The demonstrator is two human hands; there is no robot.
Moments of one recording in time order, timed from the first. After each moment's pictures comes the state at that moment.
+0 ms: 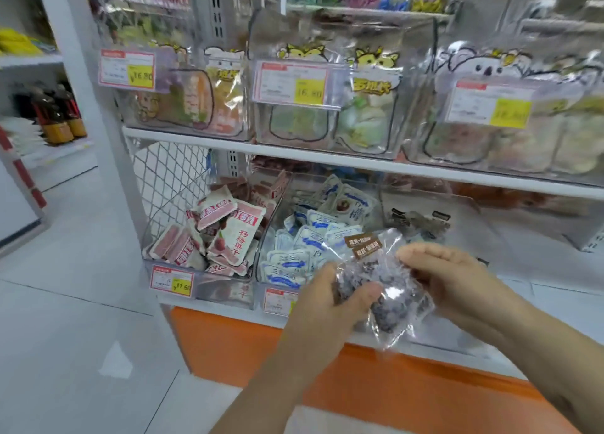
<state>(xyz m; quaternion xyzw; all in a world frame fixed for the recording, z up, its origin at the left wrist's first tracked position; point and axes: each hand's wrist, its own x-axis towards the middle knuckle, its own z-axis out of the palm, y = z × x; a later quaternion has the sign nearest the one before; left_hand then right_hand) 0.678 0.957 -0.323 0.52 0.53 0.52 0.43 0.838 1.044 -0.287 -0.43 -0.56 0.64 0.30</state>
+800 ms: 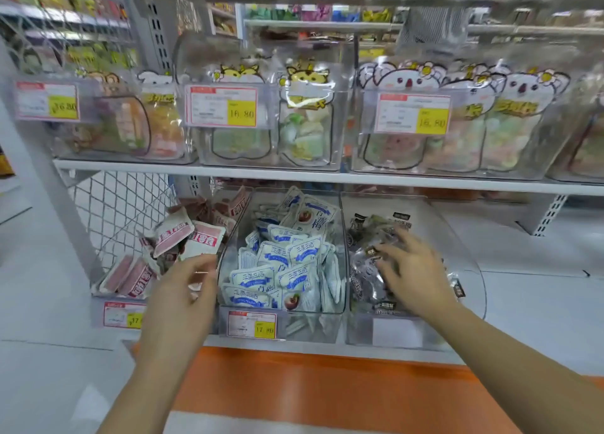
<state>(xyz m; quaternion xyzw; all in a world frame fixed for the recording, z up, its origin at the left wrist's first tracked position) 0.589 0.971 -0.335 0.49 0.71 0.50 0.08 0.875 1.118 -0.354 -0.55 -0.80 -0.04 0.24</state>
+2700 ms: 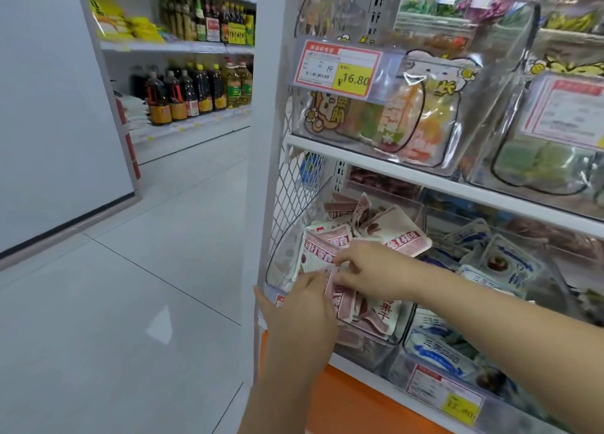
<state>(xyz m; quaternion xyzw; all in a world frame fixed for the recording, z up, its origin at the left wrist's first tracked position) 0.480 0.980 -0.379 0.47 0.82 0.33 0.04 0.543 1.098 -0.310 -0.29 -0.95 0.12 -0.08</state>
